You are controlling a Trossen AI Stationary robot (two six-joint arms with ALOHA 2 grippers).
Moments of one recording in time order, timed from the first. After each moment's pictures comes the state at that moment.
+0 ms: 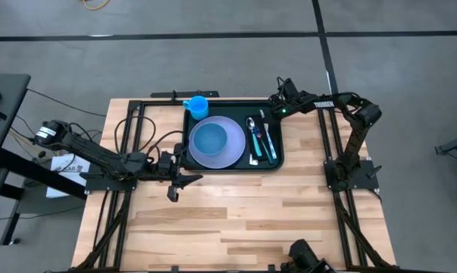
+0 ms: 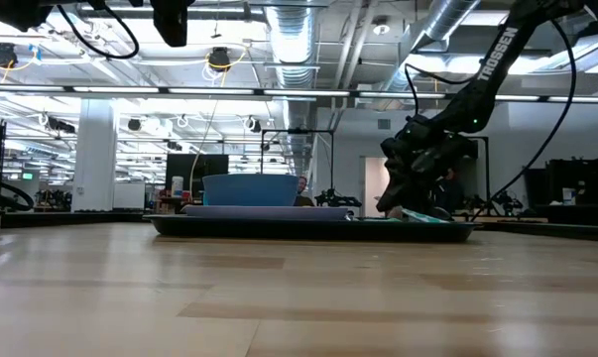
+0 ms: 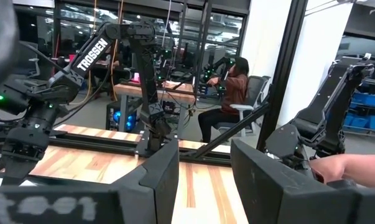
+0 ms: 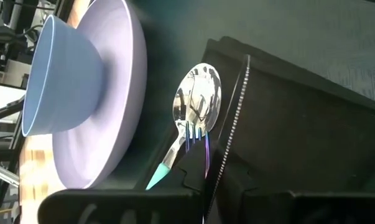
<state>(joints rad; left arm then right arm) -0.31 1.06 0.44 0.79 -0.28 -0.11 -0.92 1.82 0.89 -0.05 -0.74 0.20</state>
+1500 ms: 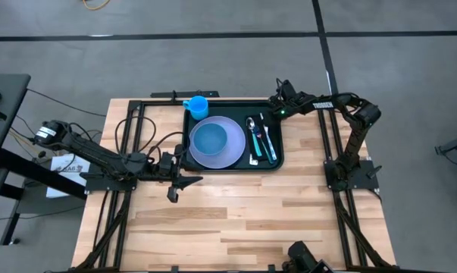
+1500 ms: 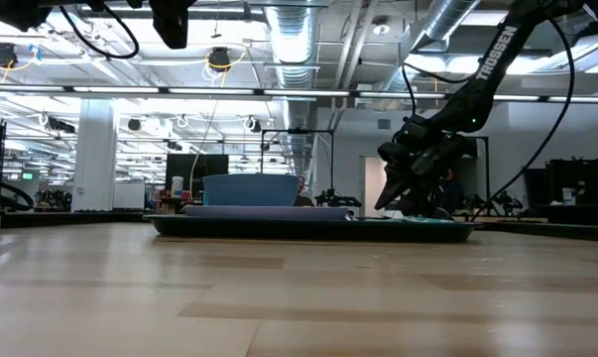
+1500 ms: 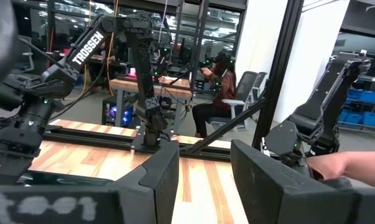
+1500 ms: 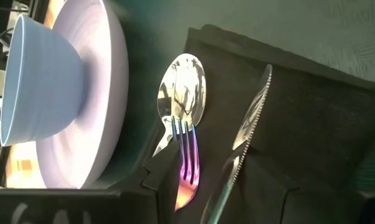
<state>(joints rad) -0.31 1.06 0.44 0.77 -0.27 -0.13 -0.90 1.82 0.89 -0.08 -0.67 0.26</state>
